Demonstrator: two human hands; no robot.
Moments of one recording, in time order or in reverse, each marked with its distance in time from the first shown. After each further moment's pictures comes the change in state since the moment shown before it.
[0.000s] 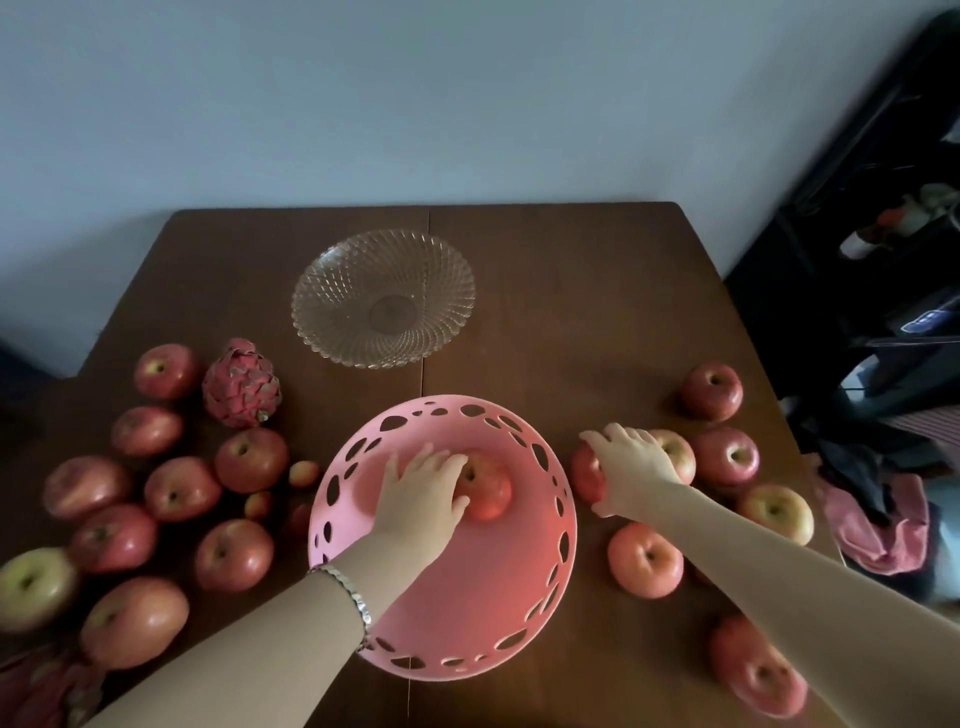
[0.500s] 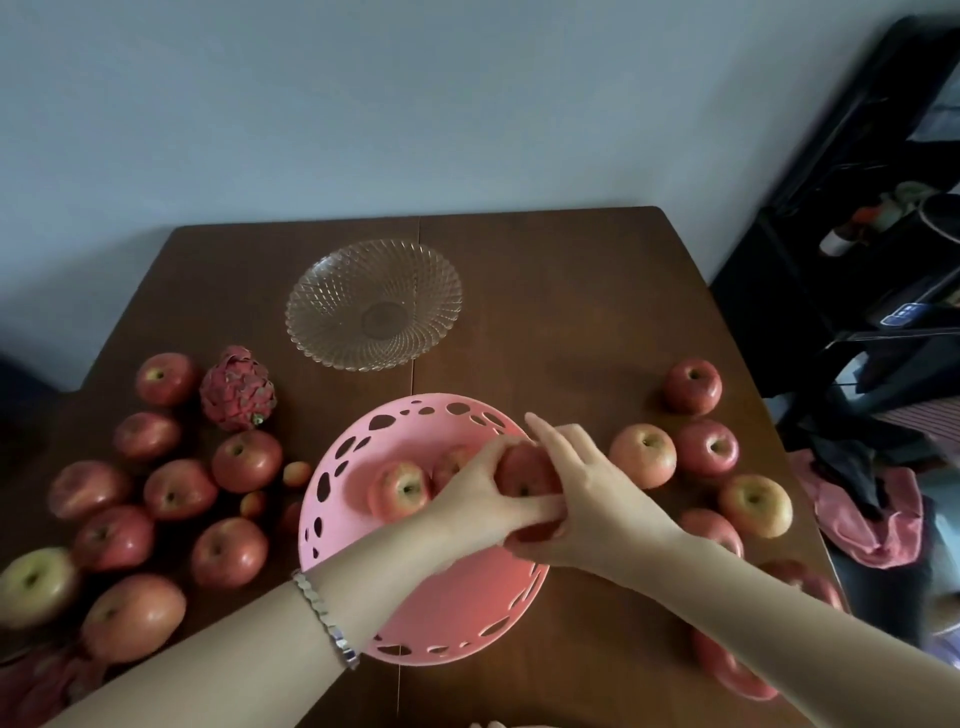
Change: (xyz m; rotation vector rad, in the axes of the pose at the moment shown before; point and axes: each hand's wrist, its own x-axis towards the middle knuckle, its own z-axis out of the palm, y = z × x) left_hand -0.034 0.070 -0.046 -1.163 -0.219 -0.069; right_hand -0.094 -0.042 -0.049 0.582 0.131 -0.309
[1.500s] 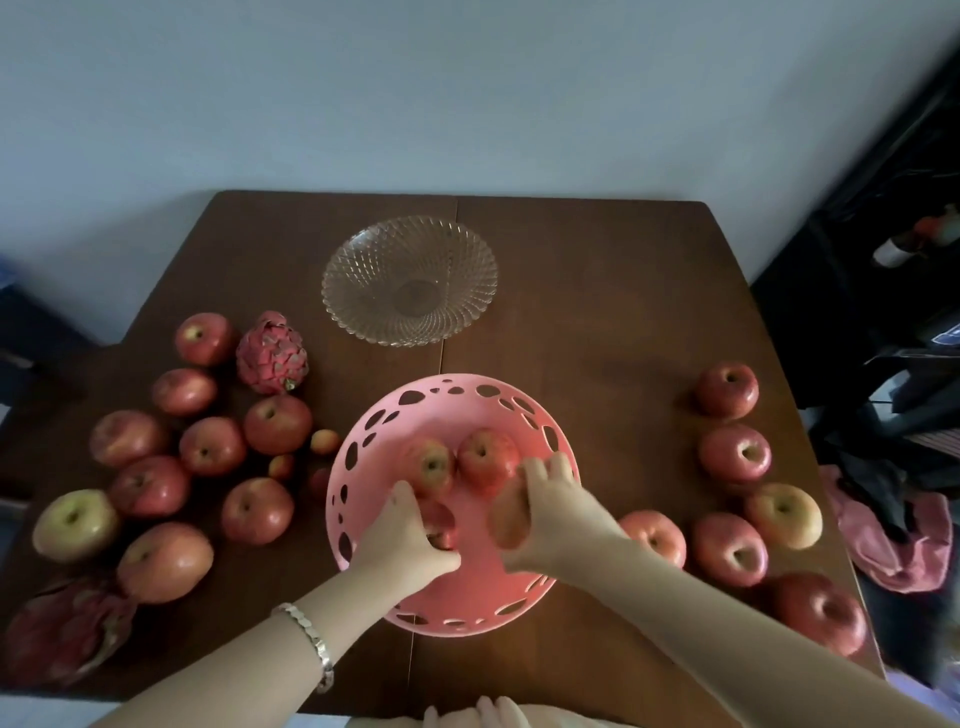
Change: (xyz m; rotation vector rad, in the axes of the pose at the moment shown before) left_hand -0.014 -0.100 -0.046 0.570 0.313 -0.275; right_hand 0.028 -0.005 0.060 -0.157 -0.174 0.228
